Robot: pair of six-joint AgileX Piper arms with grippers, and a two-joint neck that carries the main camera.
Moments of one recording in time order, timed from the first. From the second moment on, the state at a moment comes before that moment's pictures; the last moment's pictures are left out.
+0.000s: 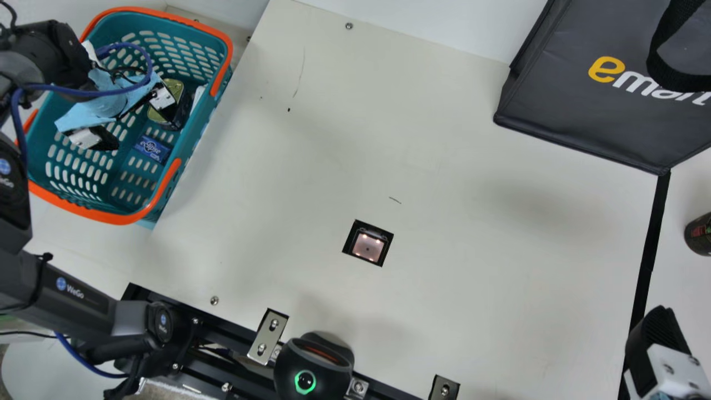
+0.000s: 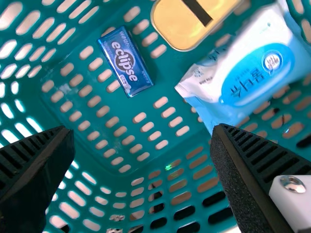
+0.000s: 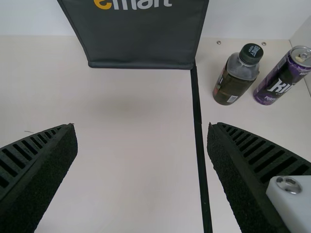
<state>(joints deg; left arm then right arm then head) 31.7 108.3 -70.5 0.8 52.7 -23.7 0.7 42.7 -69.8 -0.8 69.3 0.0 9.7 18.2</state>
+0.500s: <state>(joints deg) 30.6 109.9 -65.2 11.0 43.6 -42.8 0.7 42.7 -69.8 -0.8 69.3 0.0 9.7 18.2</state>
